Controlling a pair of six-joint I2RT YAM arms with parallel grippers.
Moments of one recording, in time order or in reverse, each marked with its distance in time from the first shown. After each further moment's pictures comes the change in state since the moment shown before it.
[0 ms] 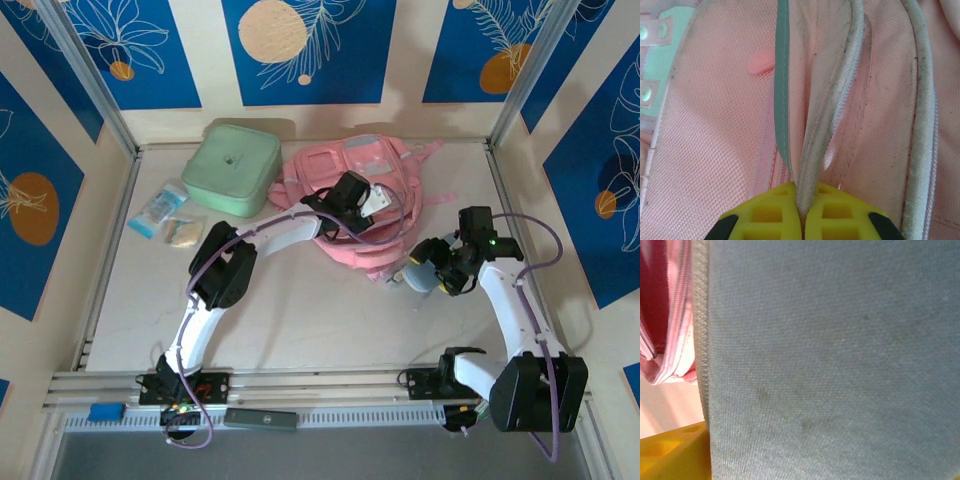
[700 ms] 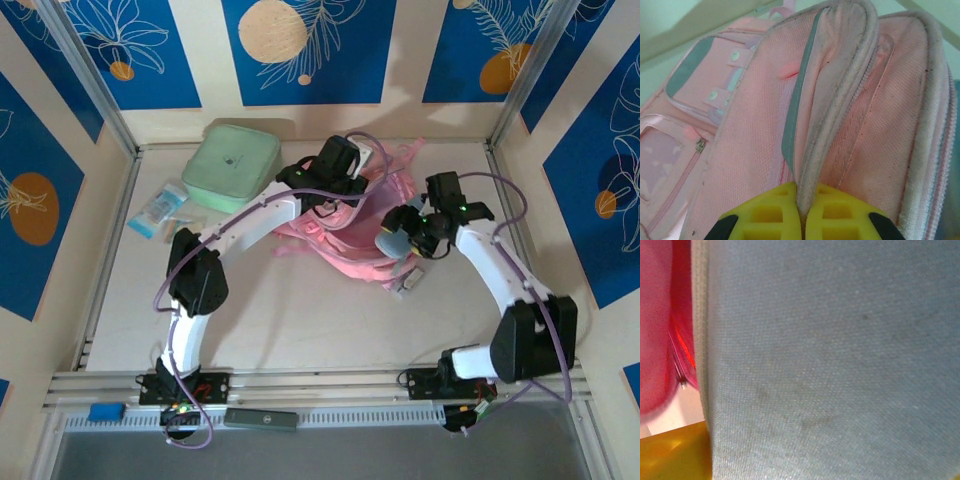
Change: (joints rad) left arm 0.018 -0.164 0.182 -0.279 -0.041 -0.553; right arm 0.204 0.321 0.225 0.241 -0.026 0.021
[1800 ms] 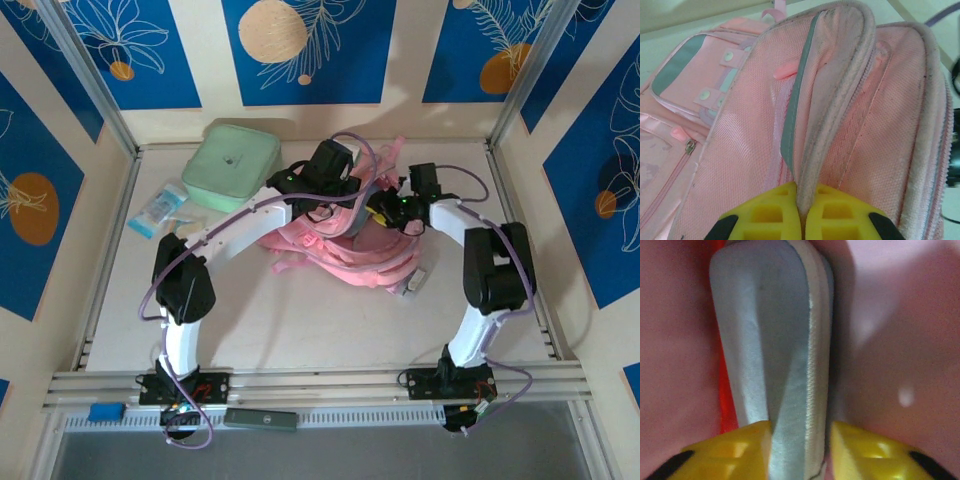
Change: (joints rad) left arm -0.005 -0.095 -0.127 0.040 -0.025 -0.152; right arm 0.012 0.432 0.076 0.555 -0.239 0.133
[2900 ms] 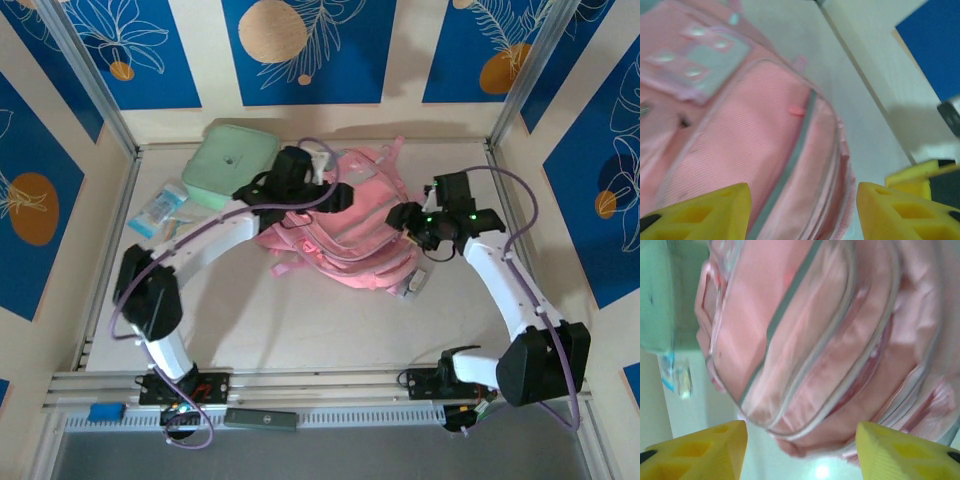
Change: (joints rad) left arm 0.143 -0.286 -0.458 0.320 0.359 -0.214; right arm 0.049 -0.595 -0.098 -0.585 0.223 -0.180
